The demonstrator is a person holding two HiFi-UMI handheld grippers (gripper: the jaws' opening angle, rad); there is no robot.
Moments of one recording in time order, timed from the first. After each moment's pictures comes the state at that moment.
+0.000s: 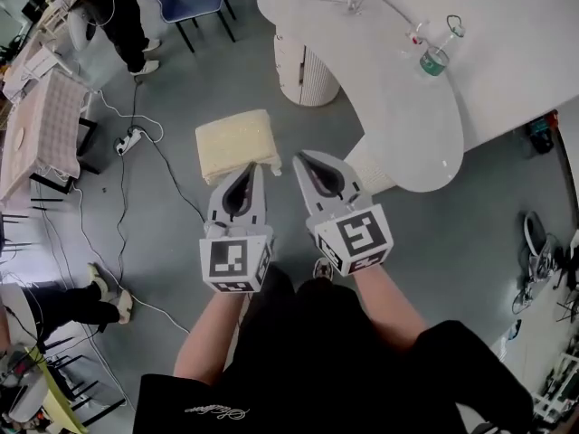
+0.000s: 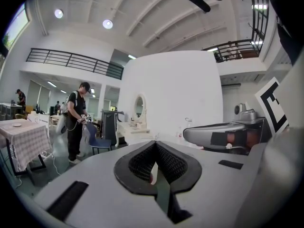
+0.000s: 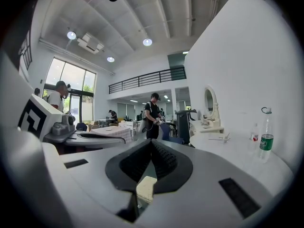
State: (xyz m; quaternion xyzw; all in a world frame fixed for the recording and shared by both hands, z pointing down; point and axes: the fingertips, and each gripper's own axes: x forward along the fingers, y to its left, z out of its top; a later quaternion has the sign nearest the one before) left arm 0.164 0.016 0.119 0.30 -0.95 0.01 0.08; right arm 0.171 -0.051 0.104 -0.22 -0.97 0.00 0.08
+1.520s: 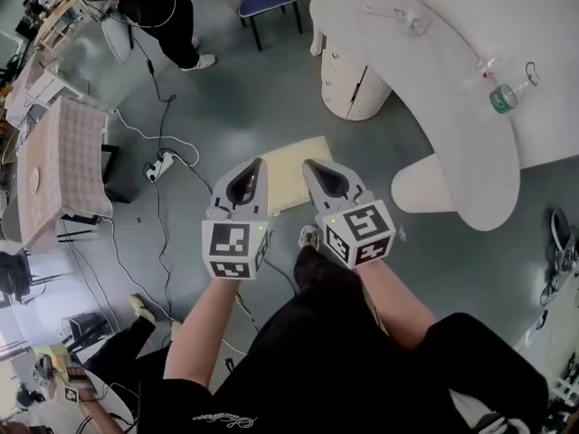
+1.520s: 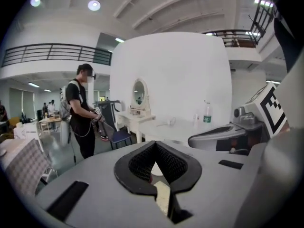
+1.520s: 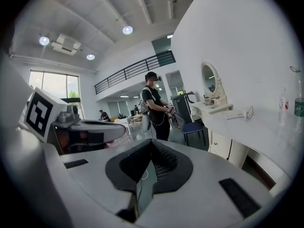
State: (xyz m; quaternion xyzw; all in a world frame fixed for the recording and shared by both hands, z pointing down) left arm -0.105 0.156 0.162 0.37 -0.91 0.09 0.17; right arm -0.079 0.085 0.179 -0.18 -0.97 0.09 0.16
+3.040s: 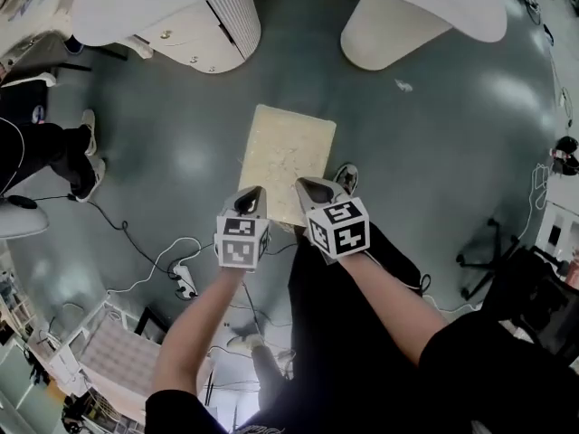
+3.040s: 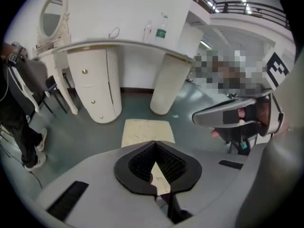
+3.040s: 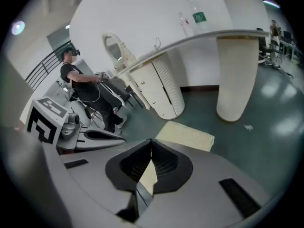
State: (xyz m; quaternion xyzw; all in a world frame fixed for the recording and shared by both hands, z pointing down) left arm -0.195 0.149 0.571 0.69 -0.52 0.32 0.39; right arm -0.122 0.109 0.548 0.27 -0.83 0.37 0.32
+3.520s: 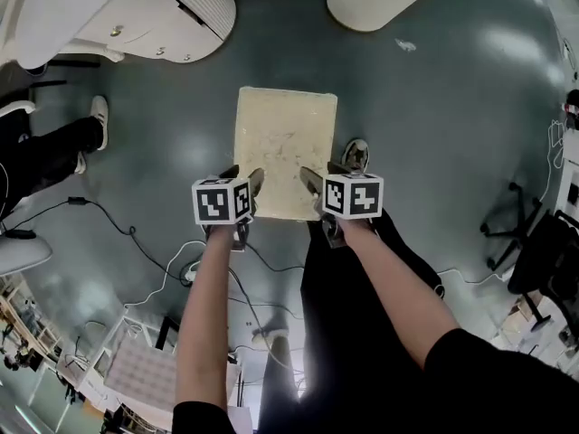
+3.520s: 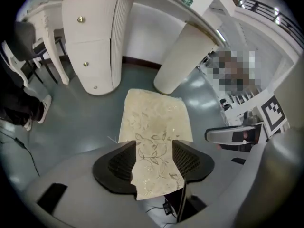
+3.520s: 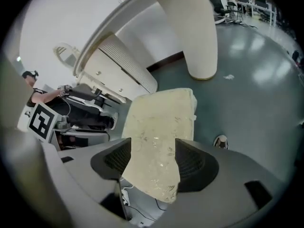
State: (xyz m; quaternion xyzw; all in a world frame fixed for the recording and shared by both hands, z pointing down) left arm -0.225 0.134 0.707 0.63 -0.45 0.35 0.52; right arm -0.079 0.118 0.711 0.36 -0.69 0.54 0.32
